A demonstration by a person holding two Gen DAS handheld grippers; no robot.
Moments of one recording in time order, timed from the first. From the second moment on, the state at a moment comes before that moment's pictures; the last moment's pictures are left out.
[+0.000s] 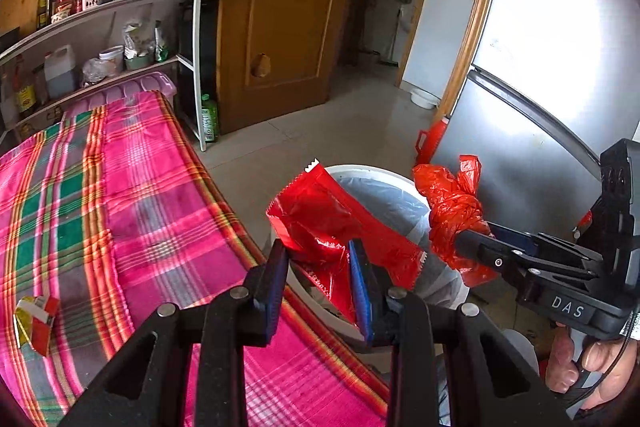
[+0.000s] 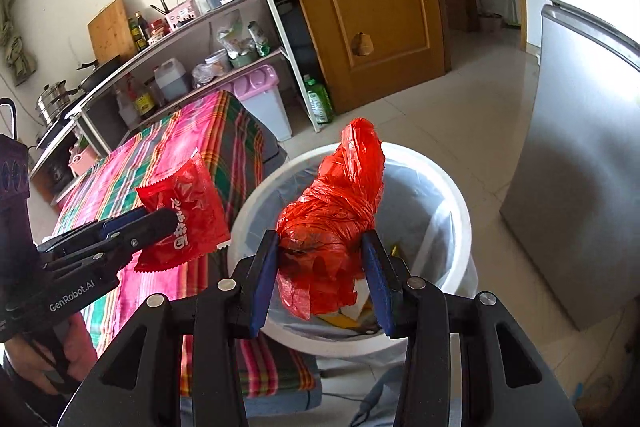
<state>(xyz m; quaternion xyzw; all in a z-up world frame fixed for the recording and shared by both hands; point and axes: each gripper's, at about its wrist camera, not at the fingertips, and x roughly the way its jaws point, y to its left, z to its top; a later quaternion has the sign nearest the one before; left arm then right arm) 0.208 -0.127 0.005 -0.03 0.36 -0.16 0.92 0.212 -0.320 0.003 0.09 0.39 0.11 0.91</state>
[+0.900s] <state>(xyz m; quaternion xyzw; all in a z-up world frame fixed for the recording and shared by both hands) 0.213 -0.138 -0.004 -0.04 0.37 -0.18 0.91 0.204 -0.319 0.003 0.09 0.39 0.12 0.91</state>
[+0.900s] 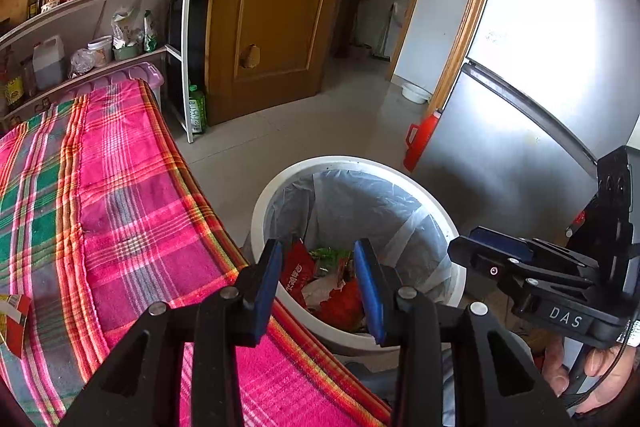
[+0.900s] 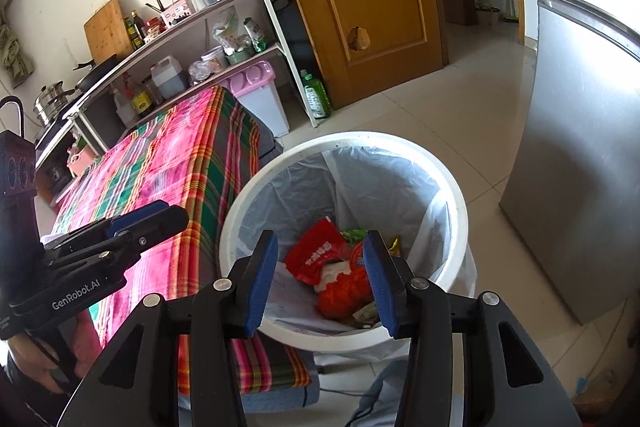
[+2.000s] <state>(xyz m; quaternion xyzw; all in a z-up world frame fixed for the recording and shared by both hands) 0.128 -0.031 0.022 -0.09 0.32 -0.09 0.94 0.159 -0.227 0.035 0.04 0.36 0.22 0.91</state>
